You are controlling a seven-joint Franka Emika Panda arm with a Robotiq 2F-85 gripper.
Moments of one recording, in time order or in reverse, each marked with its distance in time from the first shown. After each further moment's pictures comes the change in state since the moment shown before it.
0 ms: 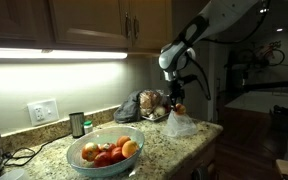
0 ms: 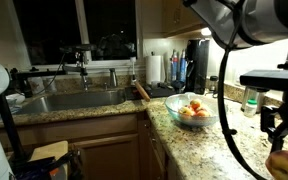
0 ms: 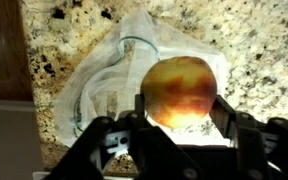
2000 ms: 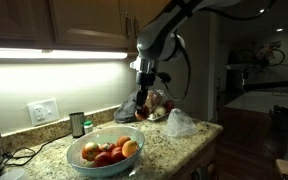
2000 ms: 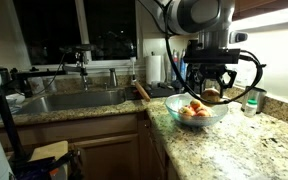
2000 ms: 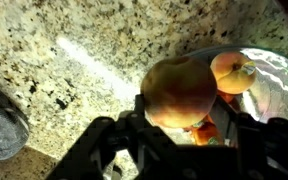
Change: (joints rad) arm 0.183 -0.205 0.181 -0.210 0.196 0.259 -0.455
